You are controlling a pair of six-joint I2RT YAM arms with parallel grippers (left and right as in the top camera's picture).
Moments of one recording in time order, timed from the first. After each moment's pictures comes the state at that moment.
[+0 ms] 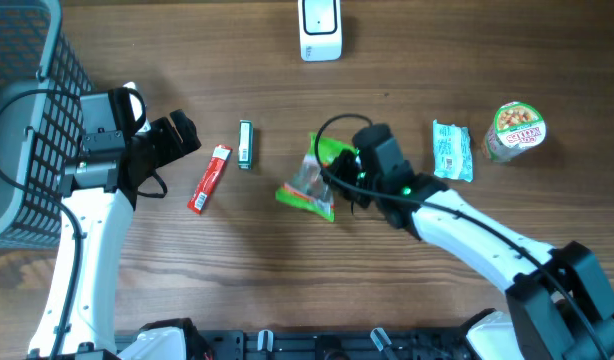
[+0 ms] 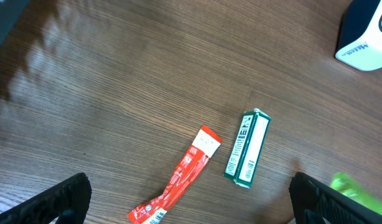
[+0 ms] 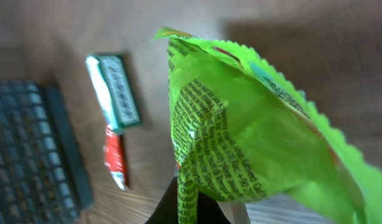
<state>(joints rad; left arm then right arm) 0.10 1.32 1.05 -0.67 0.10 -0.34 0.58 1.56 0.77 -0.05 -0.25 1.15</state>
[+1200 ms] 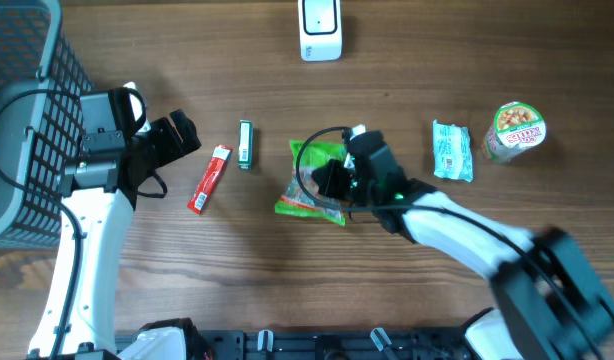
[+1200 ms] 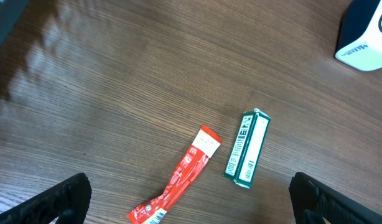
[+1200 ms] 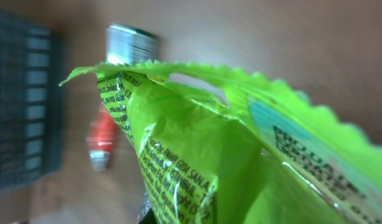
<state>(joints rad) 0.10 1.32 1.05 -0.67 0.10 -0.34 0.58 1.61 0.74 0.12 -0.28 0.83</state>
